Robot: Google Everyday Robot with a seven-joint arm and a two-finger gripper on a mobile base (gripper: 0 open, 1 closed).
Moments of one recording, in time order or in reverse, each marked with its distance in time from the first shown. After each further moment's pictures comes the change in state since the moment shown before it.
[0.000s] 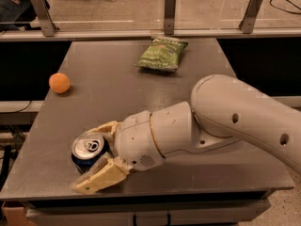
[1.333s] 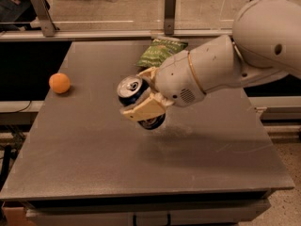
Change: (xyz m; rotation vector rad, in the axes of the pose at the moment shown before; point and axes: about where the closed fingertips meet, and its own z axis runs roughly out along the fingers) arm -0.014 -0.095 -0.099 0.149 0.166 -0.056
